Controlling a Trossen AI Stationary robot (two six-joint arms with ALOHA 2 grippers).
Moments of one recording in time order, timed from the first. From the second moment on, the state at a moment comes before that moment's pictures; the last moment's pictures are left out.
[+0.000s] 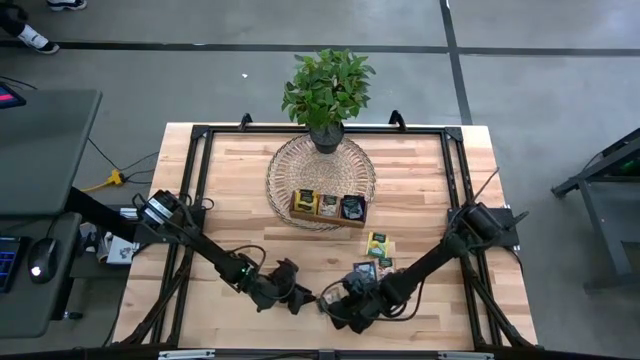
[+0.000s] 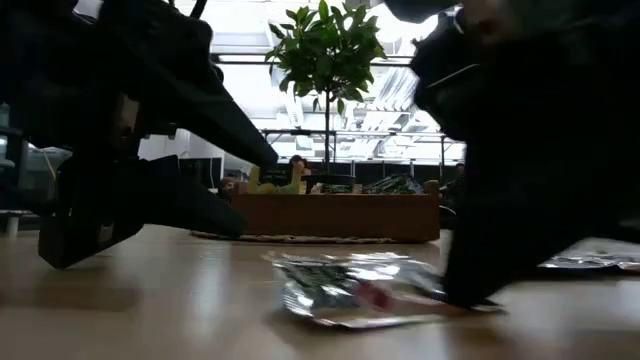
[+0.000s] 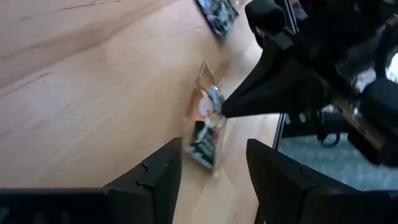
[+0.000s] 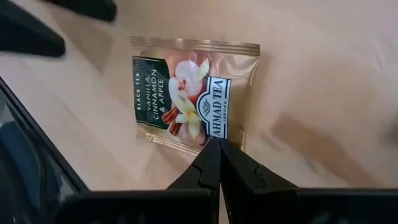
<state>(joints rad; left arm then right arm) -0.65 1.92 0.81 0.56 -0.42 -1.44 0.61 2.10 1.27 -0.26 0.28 1.67</state>
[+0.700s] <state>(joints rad) -0.65 1.92 0.83 0.27 -0.41 -1.63 0.53 2.10 1.27 -0.16 0.33 1.59</state>
